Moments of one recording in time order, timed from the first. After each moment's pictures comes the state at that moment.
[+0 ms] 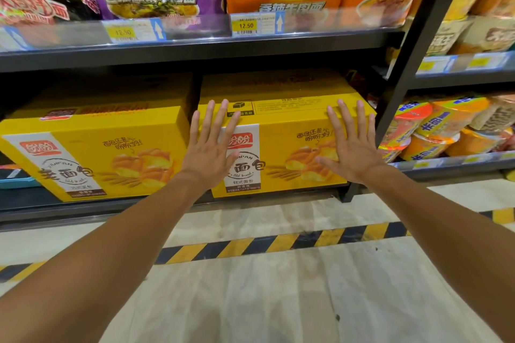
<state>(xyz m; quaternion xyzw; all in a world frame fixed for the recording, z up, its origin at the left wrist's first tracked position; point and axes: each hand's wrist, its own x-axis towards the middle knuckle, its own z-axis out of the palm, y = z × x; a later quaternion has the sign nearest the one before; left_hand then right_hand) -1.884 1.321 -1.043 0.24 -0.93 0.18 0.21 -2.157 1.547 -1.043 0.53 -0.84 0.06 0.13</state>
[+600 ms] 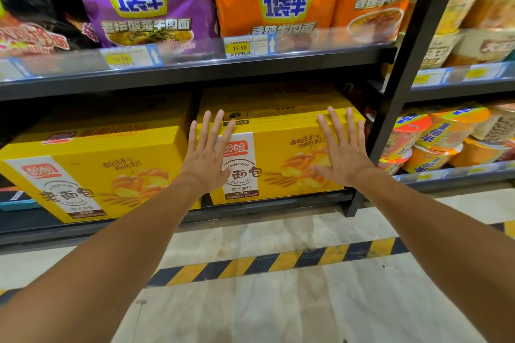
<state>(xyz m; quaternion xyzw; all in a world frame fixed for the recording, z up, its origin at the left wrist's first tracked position) -1.901 1.297 -1.031 0.27 -0.94 0.16 0.14 -2.165 1.522 -1.032 0.52 -0.85 0.05 0.11</state>
